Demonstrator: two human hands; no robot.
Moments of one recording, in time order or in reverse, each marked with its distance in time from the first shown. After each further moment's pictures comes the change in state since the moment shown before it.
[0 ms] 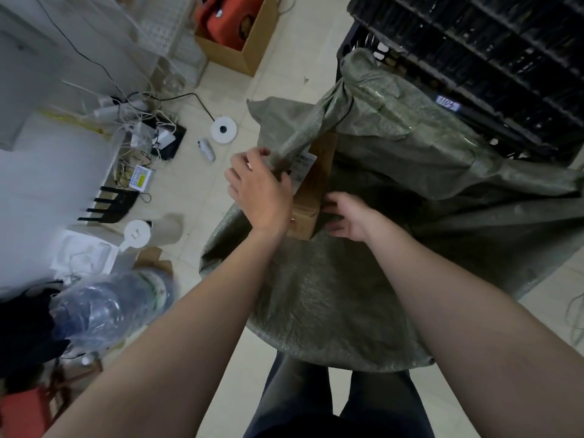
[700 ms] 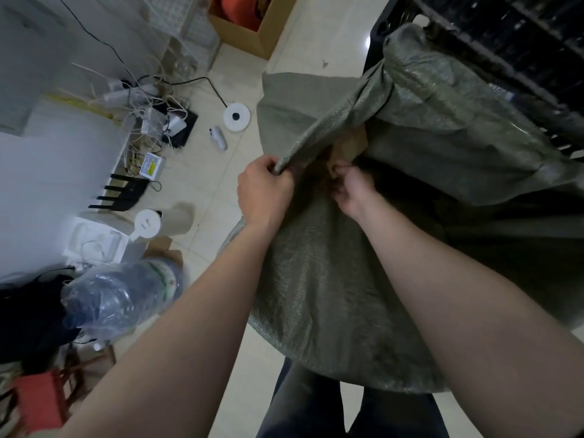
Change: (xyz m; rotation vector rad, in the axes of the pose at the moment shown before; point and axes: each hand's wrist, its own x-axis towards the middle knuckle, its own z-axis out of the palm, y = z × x) left_hand 0.035 -0.036 -0.006 -0.237 -0.238 -0.169; right_hand 0.053 -0.036 0.049 0.600 0.123 -0.150
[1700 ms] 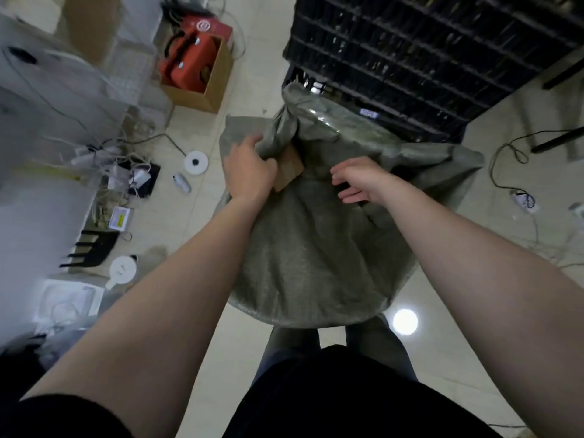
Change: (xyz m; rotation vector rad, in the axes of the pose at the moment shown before) left_hand -0.073 0.113 -0.043 0.124 -0.213 0.213; right_hand -0.163 -0.100 -0.113 -0.813 0.004 -0.183
